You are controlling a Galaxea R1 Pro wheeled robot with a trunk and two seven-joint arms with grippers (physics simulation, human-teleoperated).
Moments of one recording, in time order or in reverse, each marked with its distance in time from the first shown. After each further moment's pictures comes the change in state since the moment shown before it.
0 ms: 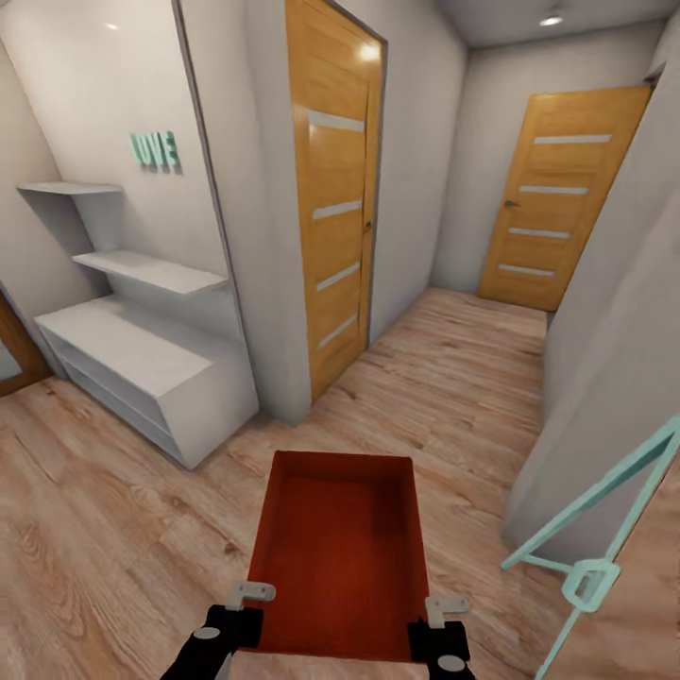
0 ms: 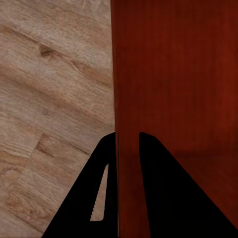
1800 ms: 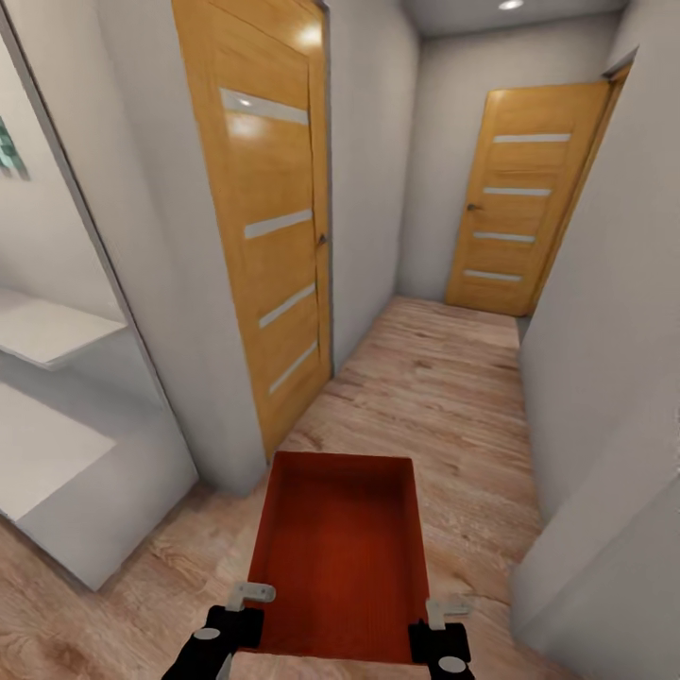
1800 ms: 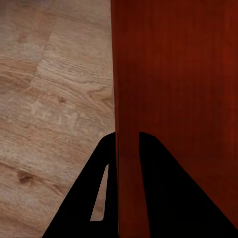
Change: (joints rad) left arm 0.000 0.000 -0.003 0.003 0.001 0.000 0.000; right arm 0.003 -0.001 -0.002 -0.001 0.000 0.000 0.000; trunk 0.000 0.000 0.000
